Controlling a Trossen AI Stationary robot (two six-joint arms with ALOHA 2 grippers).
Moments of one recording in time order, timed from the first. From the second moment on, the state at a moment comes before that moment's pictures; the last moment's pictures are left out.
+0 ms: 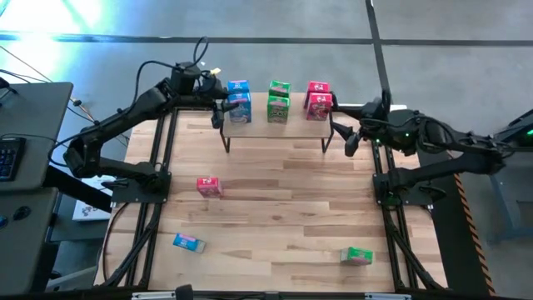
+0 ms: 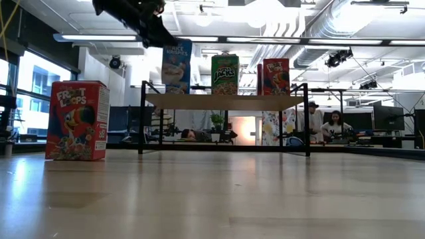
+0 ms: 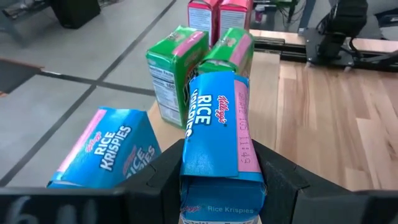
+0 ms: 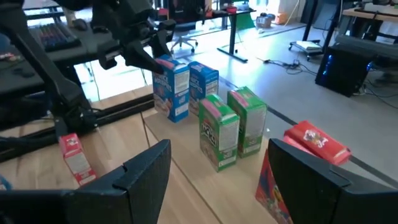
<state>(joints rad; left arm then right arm) 0.72 1.24 1.16 -0.41 0.34 0.28 -0.01 0.87 1.15 -0.57 0.54 0.18</state>
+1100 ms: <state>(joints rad) 0.81 1.30 1.06 -0.29 0.44 0.41 -0.03 0.81 0.90 -0.45 0.54 0.24</state>
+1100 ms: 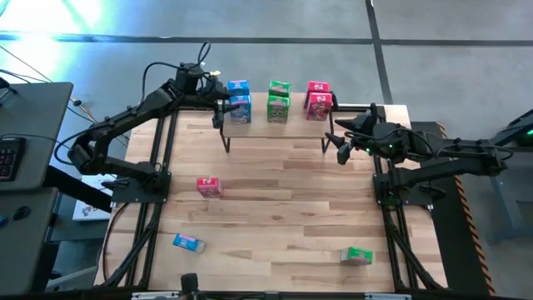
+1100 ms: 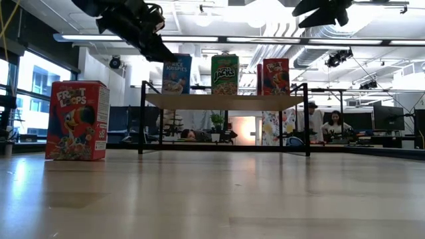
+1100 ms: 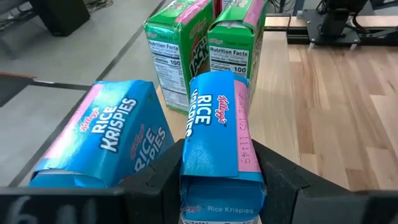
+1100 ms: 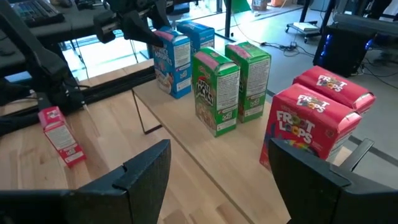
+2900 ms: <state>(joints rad) 0.85 1.30 1.06 -0.32 0.49 0.42 -0.03 0.81 0.90 -0.45 0.54 0.25</state>
